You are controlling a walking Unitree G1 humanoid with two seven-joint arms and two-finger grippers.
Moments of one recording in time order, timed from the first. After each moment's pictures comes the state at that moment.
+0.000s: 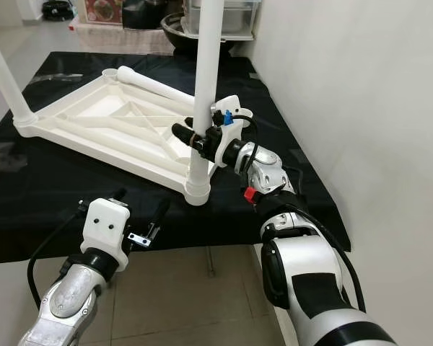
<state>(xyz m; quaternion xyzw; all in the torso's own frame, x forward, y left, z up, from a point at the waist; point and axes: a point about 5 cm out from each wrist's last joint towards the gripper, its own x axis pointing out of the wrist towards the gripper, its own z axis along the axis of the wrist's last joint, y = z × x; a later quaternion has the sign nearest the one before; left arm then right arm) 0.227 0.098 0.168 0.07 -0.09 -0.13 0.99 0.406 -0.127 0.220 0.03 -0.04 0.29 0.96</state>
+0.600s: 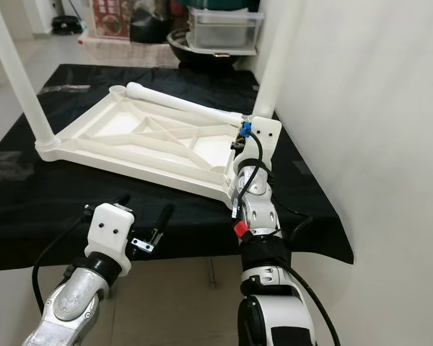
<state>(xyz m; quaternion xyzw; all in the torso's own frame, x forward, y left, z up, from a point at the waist) 0.231 0.095 0.166 0.07 -0.09 -0.13 0.98 0.383 -0.131 0.206 0.09 -0.08 -0.02 0.99</state>
